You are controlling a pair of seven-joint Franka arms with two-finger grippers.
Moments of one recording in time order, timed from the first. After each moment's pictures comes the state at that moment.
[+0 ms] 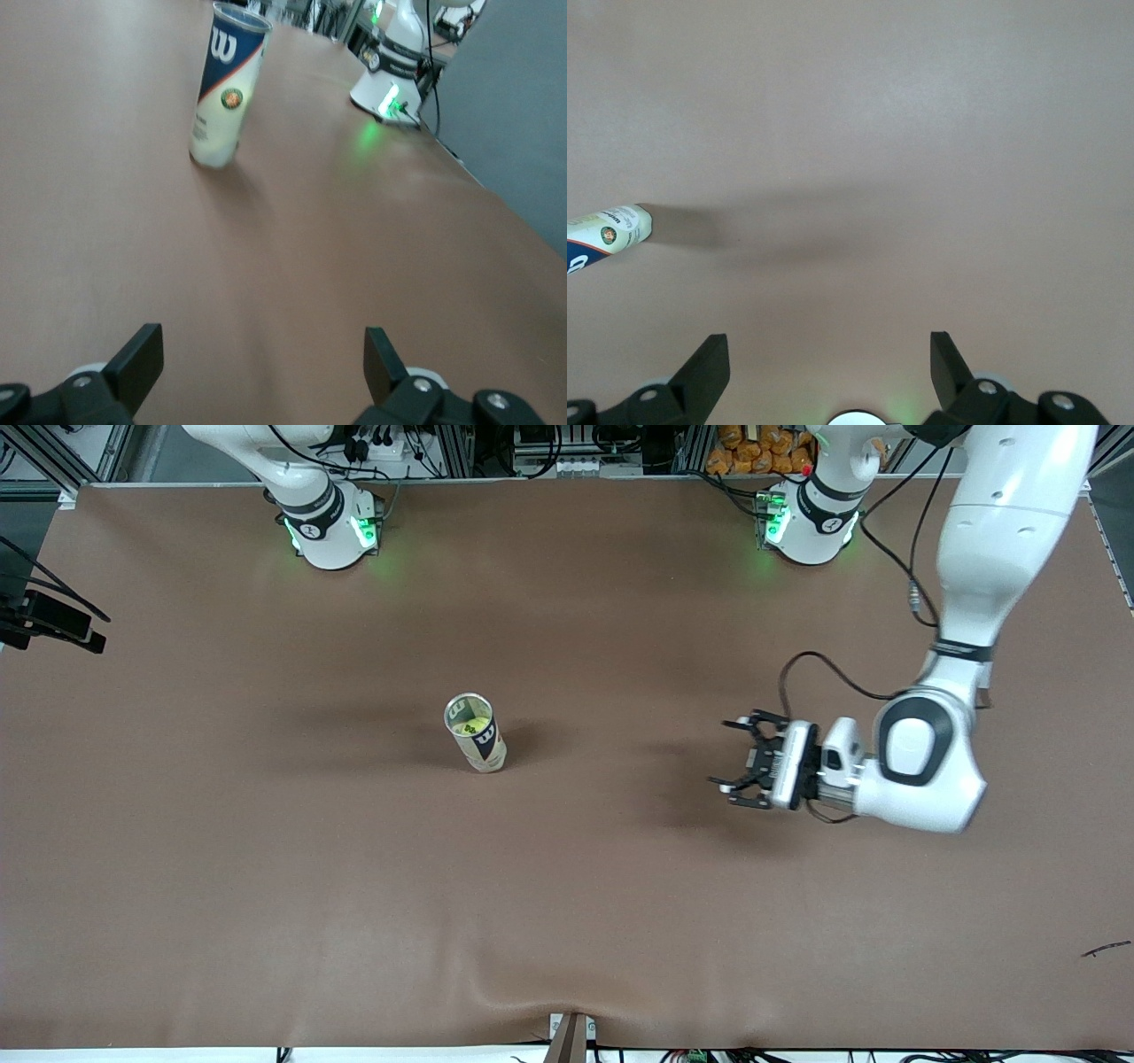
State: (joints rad) left arm 0.01 0.62 -0.15 -1.58 -0.80 1.65 1.84; right arm -0.03 0.02 -0.09 -1.49 0.04 1.42 -0.03
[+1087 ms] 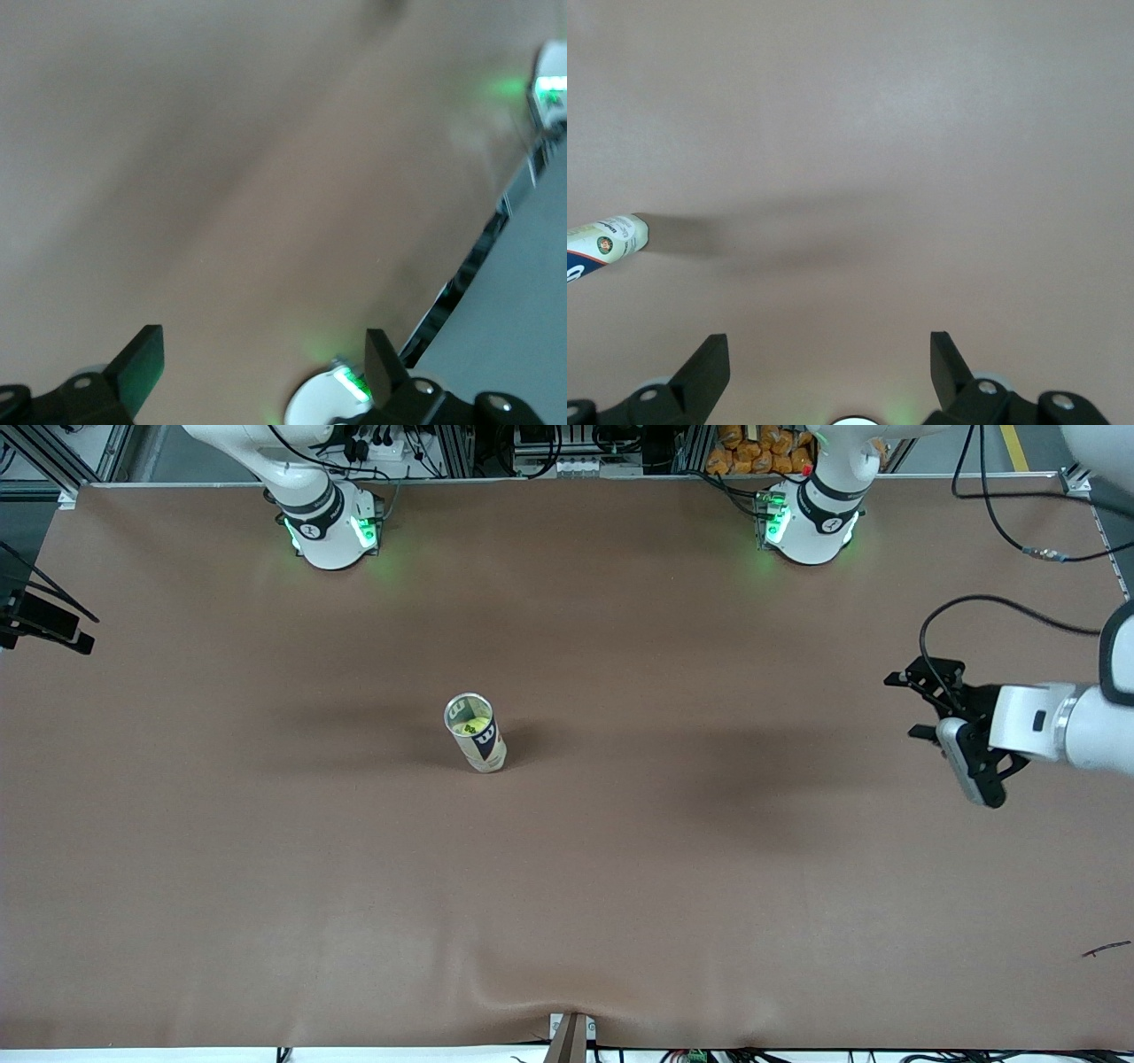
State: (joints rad) left arm -0.03 0.37 0.06 -1.37 -0.36 1.27 0.67; right arm -0.04 0.02 -0.09 -1.48 0.03 1.42 -0.03
